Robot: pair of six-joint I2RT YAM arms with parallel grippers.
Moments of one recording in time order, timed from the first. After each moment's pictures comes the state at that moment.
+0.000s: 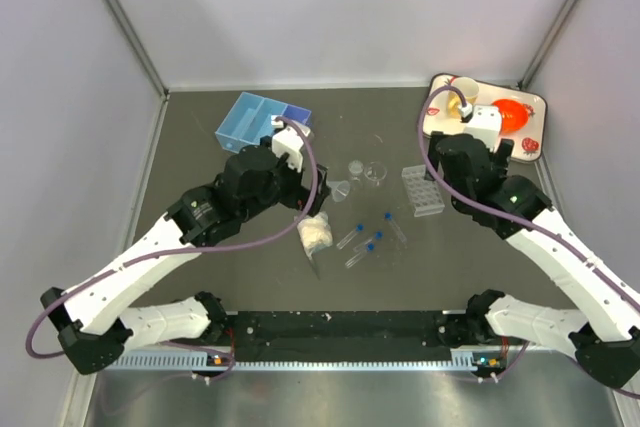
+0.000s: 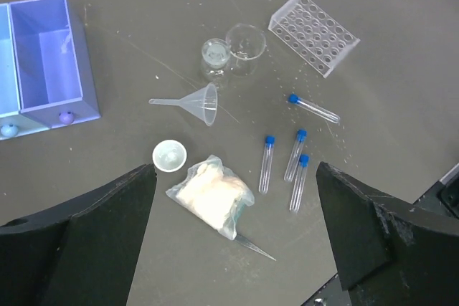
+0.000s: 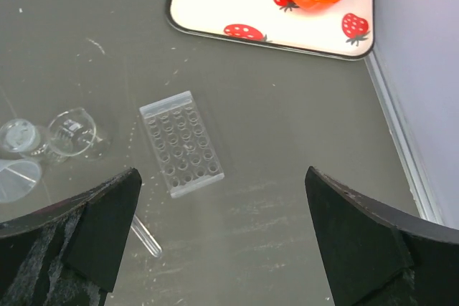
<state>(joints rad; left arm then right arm) -0.83 1.06 1.19 -0.55 -0.15 -0.19 0.68 1.02 1.19 -0.81 0.81 0.42</state>
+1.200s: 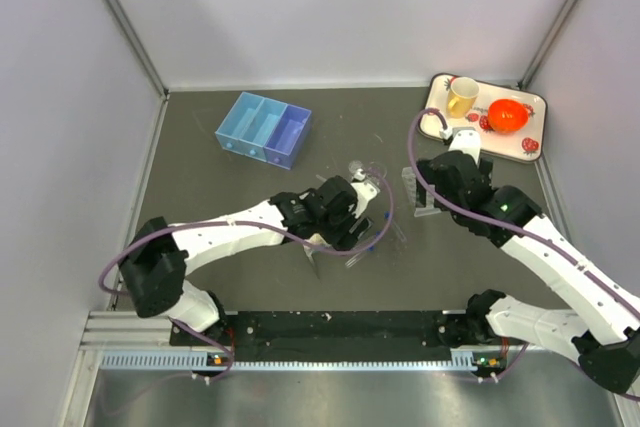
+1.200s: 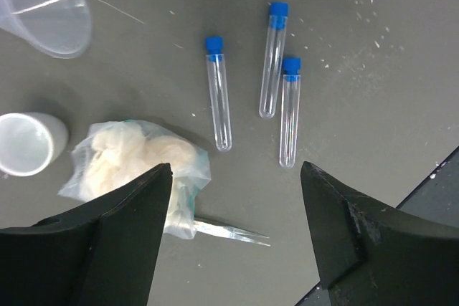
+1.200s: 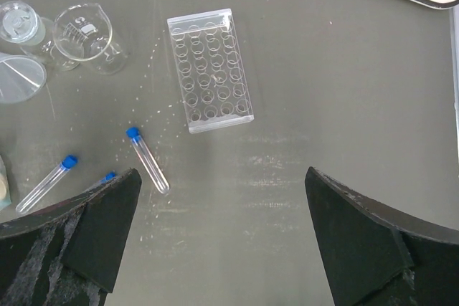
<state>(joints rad) -0.99 1.48 1.07 -0.47 -0.05 -0.11 0.67 0.98 1.05 -0.85 0.60 0.42</state>
